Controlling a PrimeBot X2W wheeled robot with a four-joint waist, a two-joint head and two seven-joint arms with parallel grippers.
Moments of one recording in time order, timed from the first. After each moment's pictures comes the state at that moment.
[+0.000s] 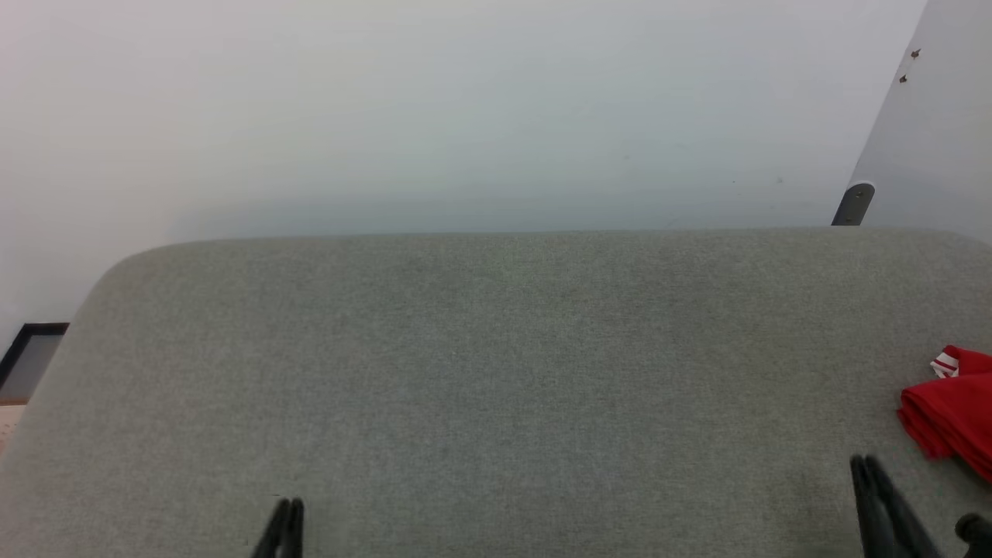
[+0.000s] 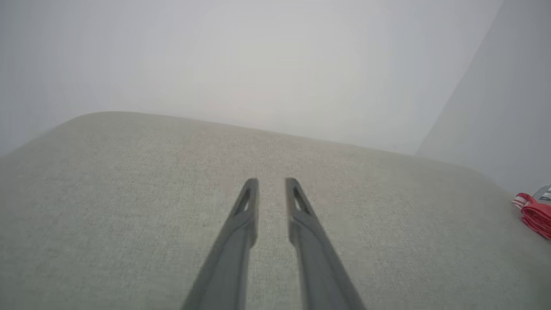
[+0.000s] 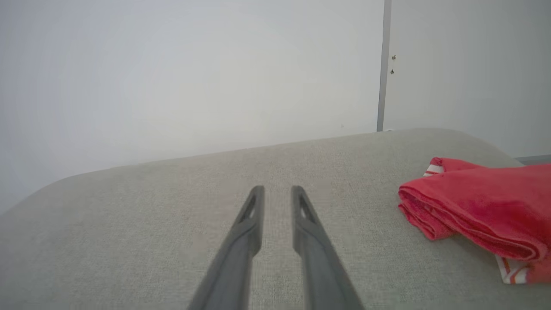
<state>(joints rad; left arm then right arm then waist) 0.22 0.15 -0.03 0.07 -0.36 -0.13 -0.26 0.12 -0.17 -0.02 0.10 0.36 0.13 -0.19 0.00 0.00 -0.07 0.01</state>
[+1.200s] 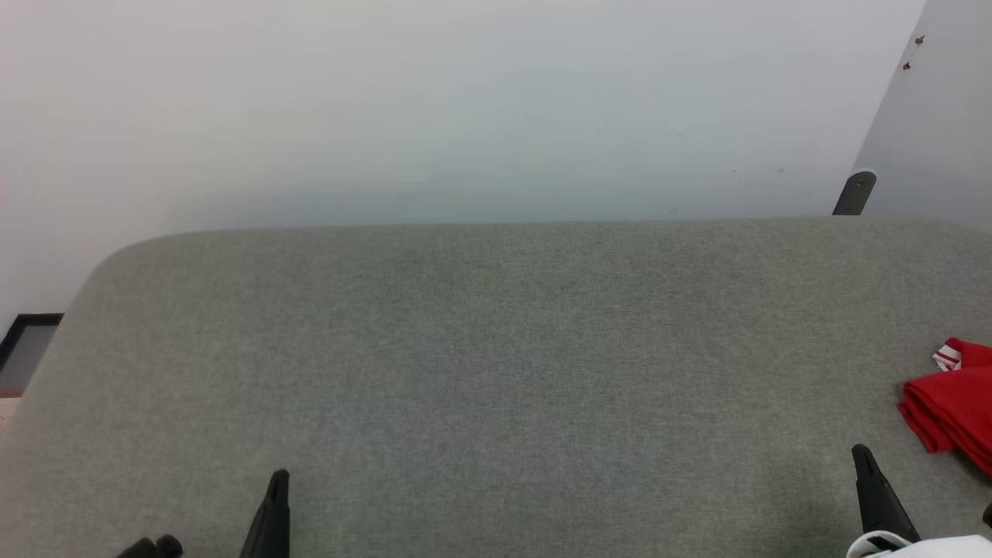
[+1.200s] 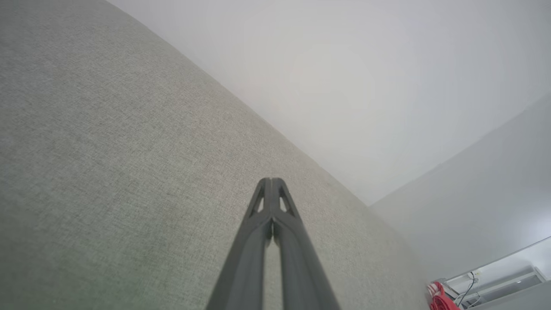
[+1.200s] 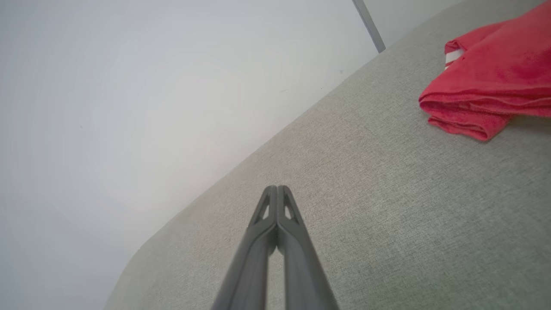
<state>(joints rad) 0.11 0.12 0.01 0.16 -0.85 -0.13 -0.13 0.06 -0.12 -0.05 0.18 0.84 0.13 -0.07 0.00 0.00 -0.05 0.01</state>
